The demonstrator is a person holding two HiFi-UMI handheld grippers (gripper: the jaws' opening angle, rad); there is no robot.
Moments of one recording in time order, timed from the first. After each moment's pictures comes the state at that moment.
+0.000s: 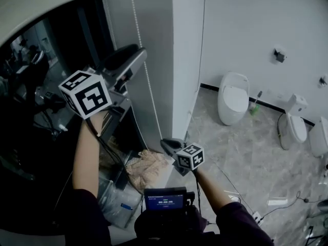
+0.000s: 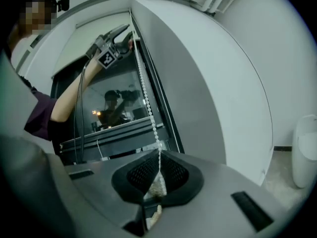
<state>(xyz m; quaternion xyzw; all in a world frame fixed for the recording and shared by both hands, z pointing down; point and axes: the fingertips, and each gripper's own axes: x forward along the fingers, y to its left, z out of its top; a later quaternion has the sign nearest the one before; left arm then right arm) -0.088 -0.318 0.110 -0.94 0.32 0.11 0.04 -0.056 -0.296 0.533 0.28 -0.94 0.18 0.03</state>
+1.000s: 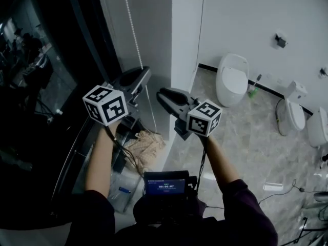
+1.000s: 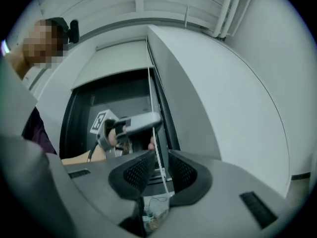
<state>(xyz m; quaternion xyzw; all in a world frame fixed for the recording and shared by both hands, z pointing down) -0.068 -0.341 0.276 -0.94 0.34 0.06 -0.05 -0.034 -0.310 0.349 0.23 -0.96 0.09 -0.11</state>
